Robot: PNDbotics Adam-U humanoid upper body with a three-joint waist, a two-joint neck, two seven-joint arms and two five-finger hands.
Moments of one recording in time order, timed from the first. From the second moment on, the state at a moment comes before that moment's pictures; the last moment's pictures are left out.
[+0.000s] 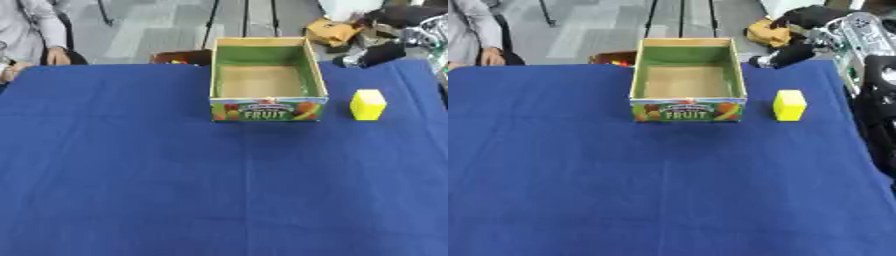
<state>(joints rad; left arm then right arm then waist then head) -0.23 0.22 0.22 -1.98 -0.02 -0.36 0.14 -1.20 -0.54 0.05 -0.85 1.29 -0.23 0.56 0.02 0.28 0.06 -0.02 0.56</state>
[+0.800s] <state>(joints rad) -0.23 0.21 0.22 -1.98 -0.02 -0.36 0.14 -1.18 -0.58 0.03 -0.77 1.21 -0.21 0.79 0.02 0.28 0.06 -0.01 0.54</state>
